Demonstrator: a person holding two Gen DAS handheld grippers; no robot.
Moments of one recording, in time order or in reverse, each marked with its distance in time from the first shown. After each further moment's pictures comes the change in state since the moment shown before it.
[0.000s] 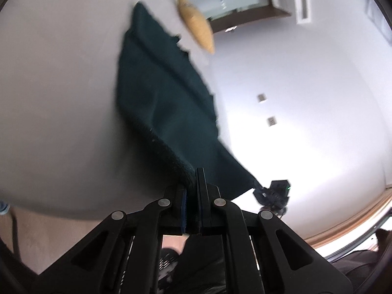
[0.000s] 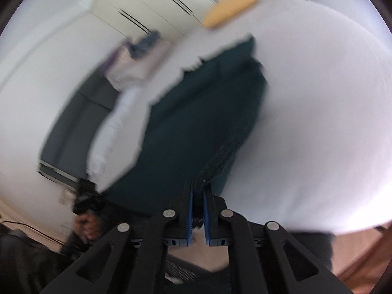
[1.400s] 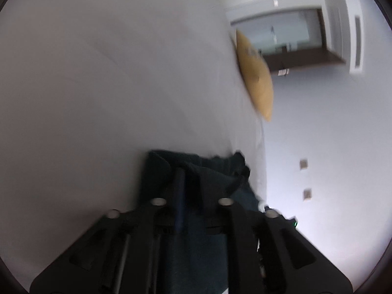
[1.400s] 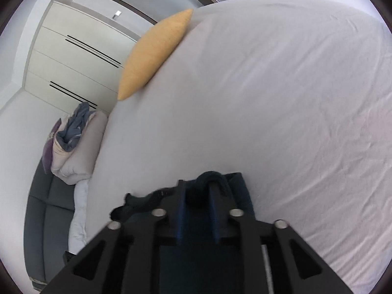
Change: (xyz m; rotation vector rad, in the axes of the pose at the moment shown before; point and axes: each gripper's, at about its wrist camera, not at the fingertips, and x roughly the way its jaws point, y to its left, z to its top) left arm 0.165 0.112 0.367 -0.217 -0.159 0.227; right arm 0.241 -0.127 0.289 0.312 -0.226 -0.268
